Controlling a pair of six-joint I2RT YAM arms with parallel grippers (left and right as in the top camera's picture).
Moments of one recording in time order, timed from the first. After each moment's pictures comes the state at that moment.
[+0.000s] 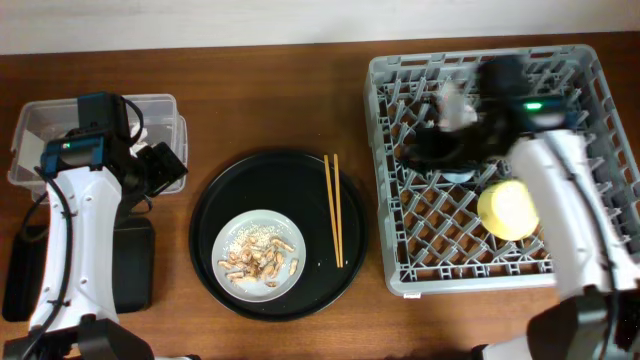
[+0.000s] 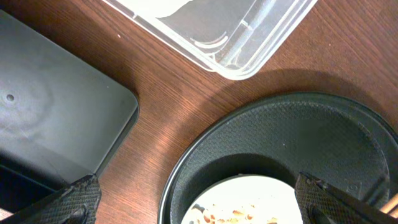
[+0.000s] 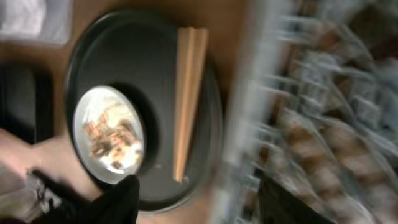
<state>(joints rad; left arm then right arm) 0.17 1.58 1.42 -1.15 -0.03 -0.49 0.16 1.66 1.55 -1.14 -0.46 0.07</state>
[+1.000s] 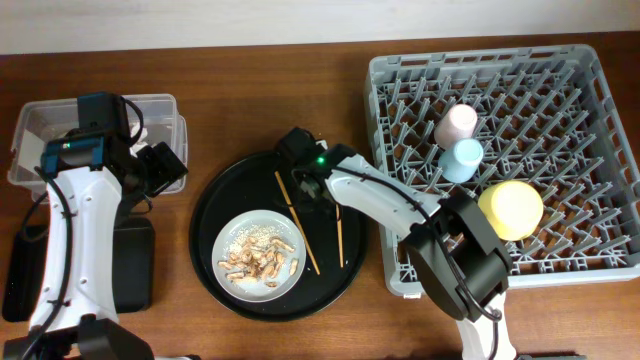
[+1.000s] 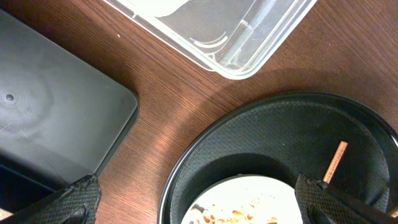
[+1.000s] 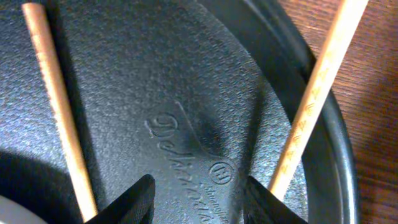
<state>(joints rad) 0.17 1.58 1.42 -1.15 -0.03 -0.49 0.68 2.12 1.55 -0.77 0.12 0.46</state>
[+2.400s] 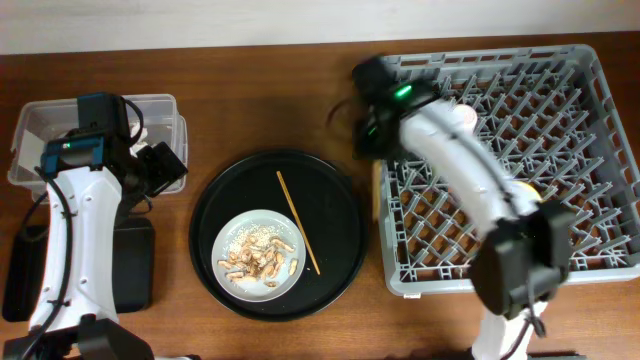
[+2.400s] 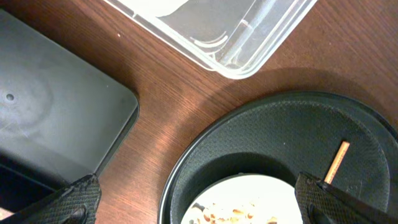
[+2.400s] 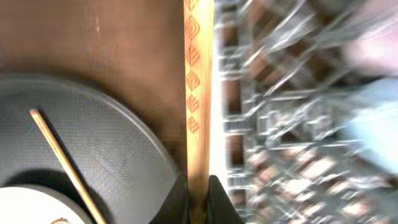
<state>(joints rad) 0.17 1.58 1.42 -1.15 -0.03 -0.49 0.38 1.98 1.81 -1.17 0.02 0.46</state>
